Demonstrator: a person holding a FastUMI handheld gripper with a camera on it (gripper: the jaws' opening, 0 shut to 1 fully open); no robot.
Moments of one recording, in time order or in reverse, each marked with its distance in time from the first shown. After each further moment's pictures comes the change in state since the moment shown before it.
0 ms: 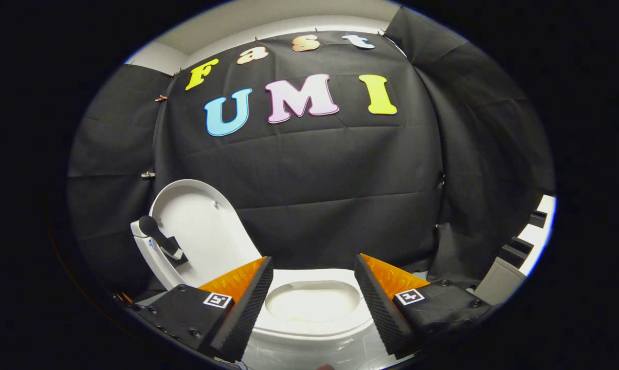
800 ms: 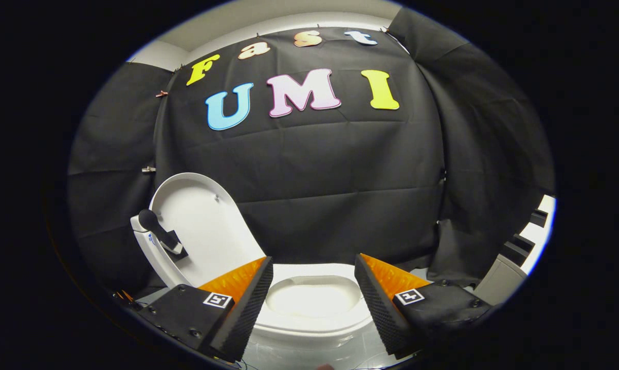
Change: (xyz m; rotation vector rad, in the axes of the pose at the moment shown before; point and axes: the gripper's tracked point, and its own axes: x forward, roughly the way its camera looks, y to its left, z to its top) arm 0.000 0.001 -0.009 -0.004 0.036 0.008
